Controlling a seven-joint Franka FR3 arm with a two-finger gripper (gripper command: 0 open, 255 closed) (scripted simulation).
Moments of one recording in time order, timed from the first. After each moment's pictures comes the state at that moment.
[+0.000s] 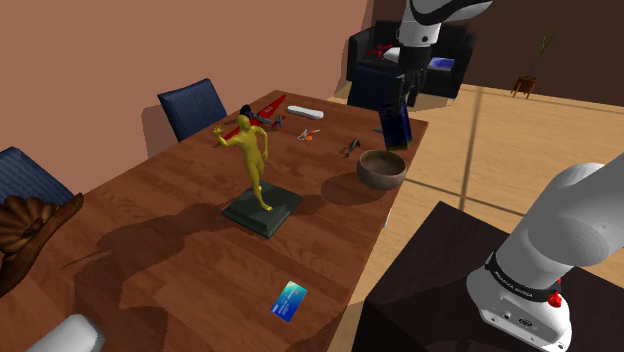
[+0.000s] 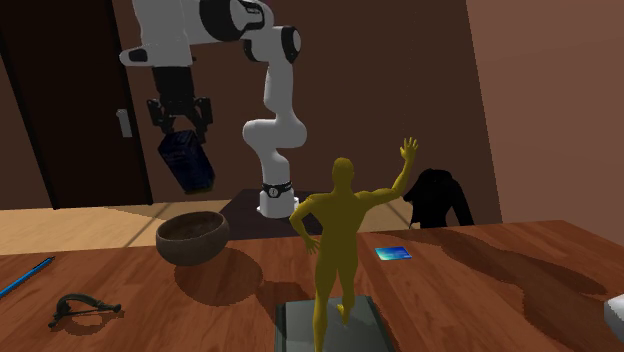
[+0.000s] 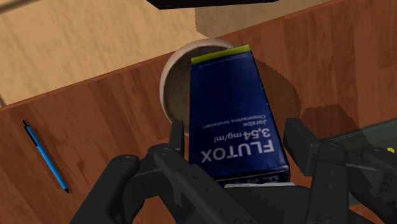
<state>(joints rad) -0.10 -0.39 -0.14 -2.21 -0.03 1.77 -0.18</state>
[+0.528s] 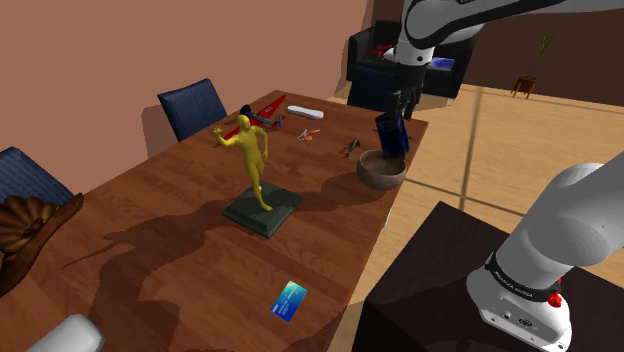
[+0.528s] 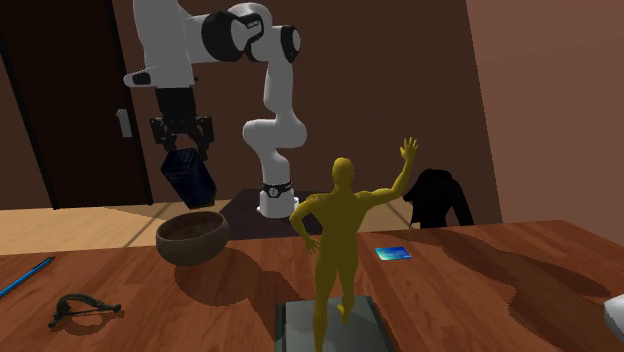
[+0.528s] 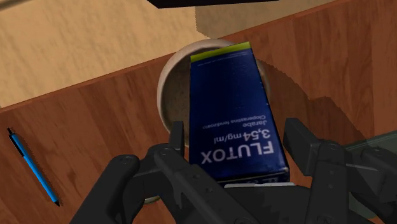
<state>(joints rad) -0.11 -0.37 -0.14 -2.30 -0.03 1.88 -0.19</state>
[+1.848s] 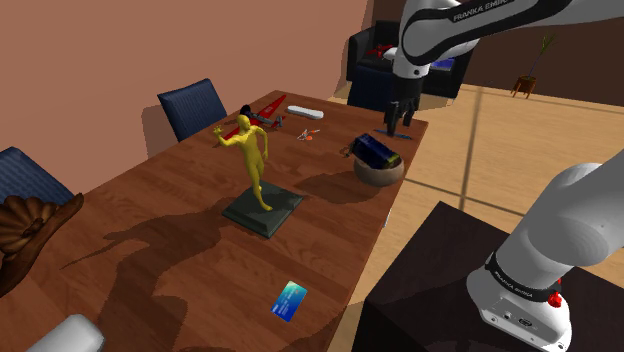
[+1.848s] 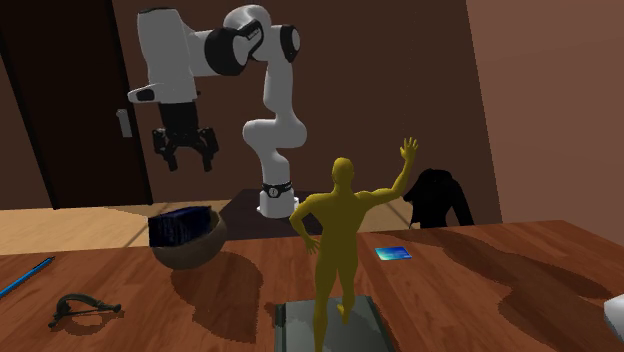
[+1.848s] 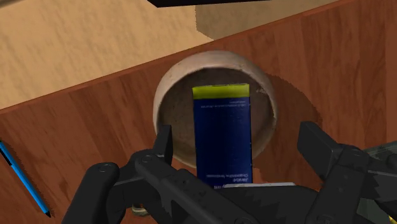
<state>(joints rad) -0.10 -0.36 -0.14 -2.36 -0.03 1.96 -0.19</state>
